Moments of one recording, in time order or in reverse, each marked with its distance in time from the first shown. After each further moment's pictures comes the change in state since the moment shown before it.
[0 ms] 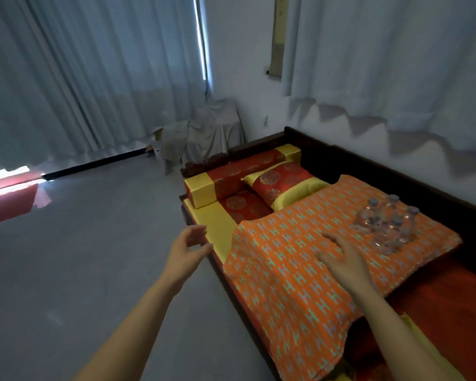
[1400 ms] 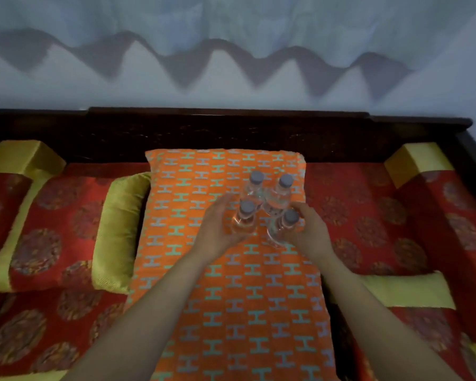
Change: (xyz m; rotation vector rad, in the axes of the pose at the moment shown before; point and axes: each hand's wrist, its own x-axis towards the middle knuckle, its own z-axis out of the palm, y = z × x) left_hand 0.364 0.017 0.552 0.226 -1.213 0.580; right_hand 0.260 0.238 -0.048 -0.115 0.600 0.664
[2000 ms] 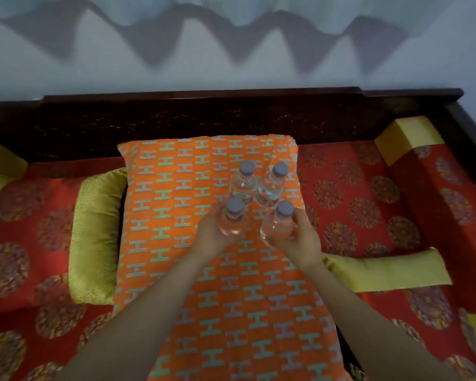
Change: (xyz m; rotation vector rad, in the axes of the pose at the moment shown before) left_hand 0.028 -0.033 0.038 -0.225 -0.100 -0.184; right_hand -0.006 0.047 0.039 0.010 0.089 0.169
